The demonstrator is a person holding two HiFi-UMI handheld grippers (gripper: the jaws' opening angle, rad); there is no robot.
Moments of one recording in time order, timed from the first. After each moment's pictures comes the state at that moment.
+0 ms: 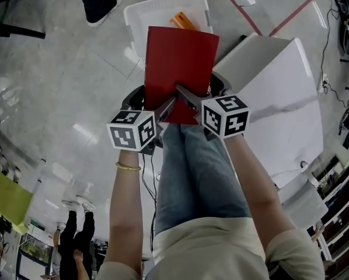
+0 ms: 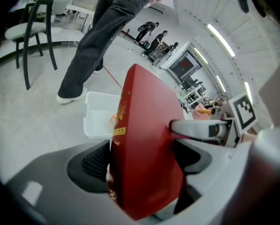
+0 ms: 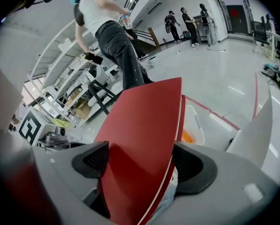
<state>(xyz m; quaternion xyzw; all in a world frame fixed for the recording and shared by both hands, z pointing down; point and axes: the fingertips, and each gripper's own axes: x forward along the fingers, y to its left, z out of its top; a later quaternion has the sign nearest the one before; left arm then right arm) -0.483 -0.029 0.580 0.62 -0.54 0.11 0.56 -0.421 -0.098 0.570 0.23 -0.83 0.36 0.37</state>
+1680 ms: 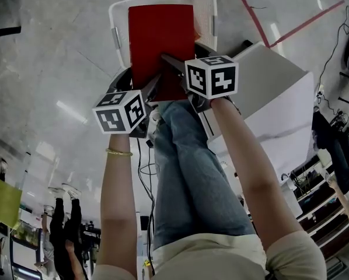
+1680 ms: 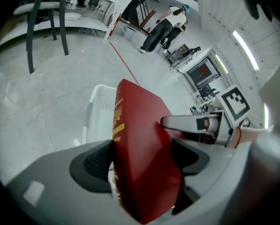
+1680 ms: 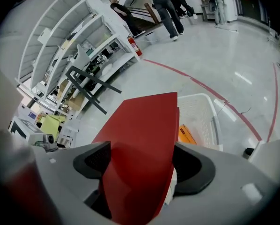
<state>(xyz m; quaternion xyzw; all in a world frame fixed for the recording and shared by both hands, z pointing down) -0.544 -0.129 0.708 0.53 -0.58 0.09 0.61 -0.496 -0.215 0.723 0.17 -0.78 0.40 0.46</state>
